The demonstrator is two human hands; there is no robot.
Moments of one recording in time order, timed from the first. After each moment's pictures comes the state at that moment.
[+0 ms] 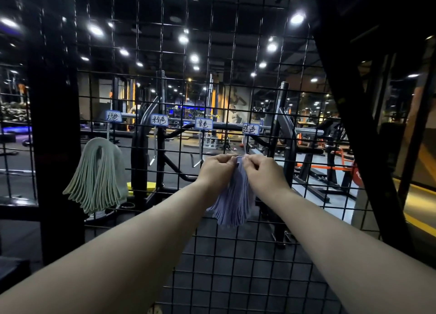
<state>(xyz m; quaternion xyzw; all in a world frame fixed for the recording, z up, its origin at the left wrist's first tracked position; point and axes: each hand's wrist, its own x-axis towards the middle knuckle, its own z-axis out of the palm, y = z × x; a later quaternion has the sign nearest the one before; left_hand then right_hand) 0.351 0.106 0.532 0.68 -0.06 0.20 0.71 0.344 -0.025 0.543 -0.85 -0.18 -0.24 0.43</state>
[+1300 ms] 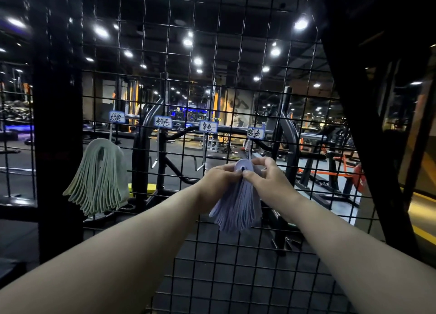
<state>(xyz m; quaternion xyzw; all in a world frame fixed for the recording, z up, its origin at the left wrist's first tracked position) 0.341 0.127 0.524 0.68 -0.19 0.04 0.70 0.363 -0.035 0.534 -0.81 -0.20 -0.12 0.53</state>
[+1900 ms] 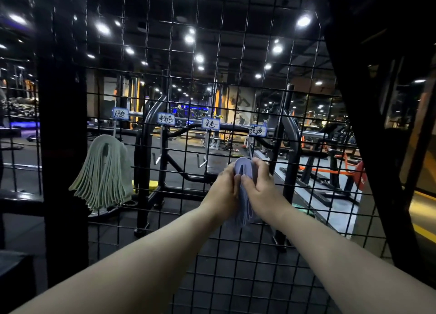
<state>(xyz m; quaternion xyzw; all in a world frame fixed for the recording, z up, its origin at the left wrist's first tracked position) 0.345 0.111 0.484 0.80 -0.16 0.27 0.51 0.355 -0.023 0.504 -0.85 -0.24 -0.19 0.43</state>
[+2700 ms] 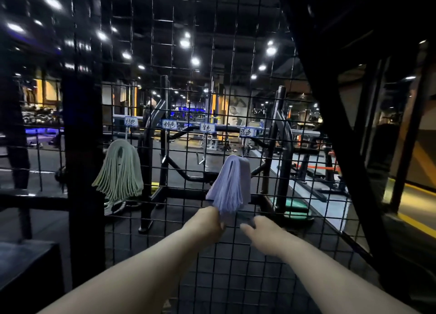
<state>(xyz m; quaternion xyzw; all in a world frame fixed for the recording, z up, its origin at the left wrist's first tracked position) 0.268 0.123 0.445 0.97 -0.01 0.10 0.22 0.283 -0.057 0.451 -0.95 -0.10 0.05 0.29</state>
